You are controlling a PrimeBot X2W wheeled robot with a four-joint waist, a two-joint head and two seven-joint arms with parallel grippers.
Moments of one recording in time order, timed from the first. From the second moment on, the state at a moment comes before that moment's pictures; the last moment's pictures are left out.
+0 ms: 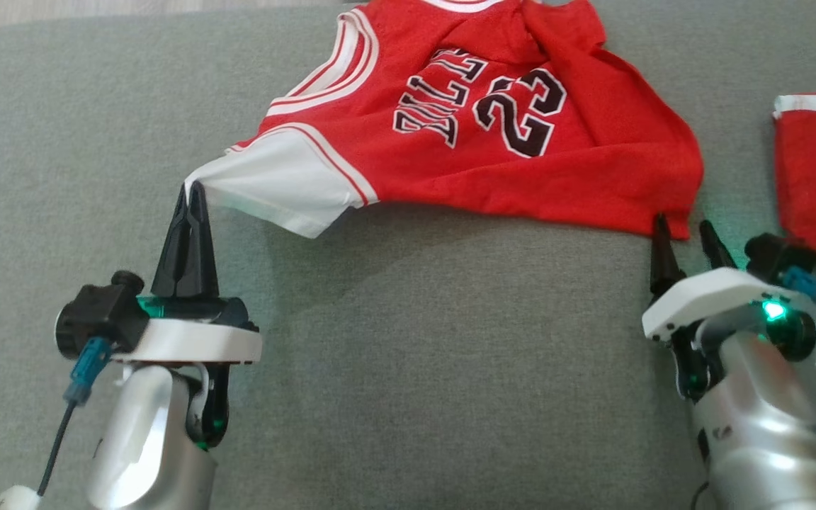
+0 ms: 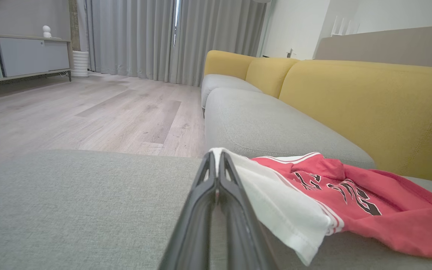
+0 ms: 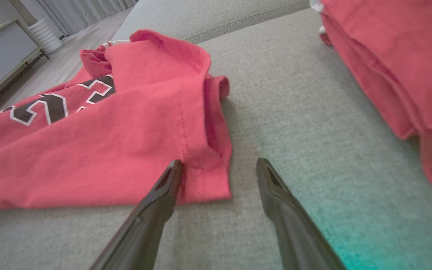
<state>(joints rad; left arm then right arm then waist) -0.32 0.06 -0.10 0.32 -0.26 -0.09 -0.25 -0.50 -0.05 -0.08 0.89 0.25 0.13 -0.18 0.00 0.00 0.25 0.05</state>
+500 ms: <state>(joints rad) -0.32 0.05 -0.09 0.32 -0.24 -0.10 -0.25 -0.65 -0.07 0.00 1.12 0.24 0.13 -0.21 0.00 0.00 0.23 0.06</state>
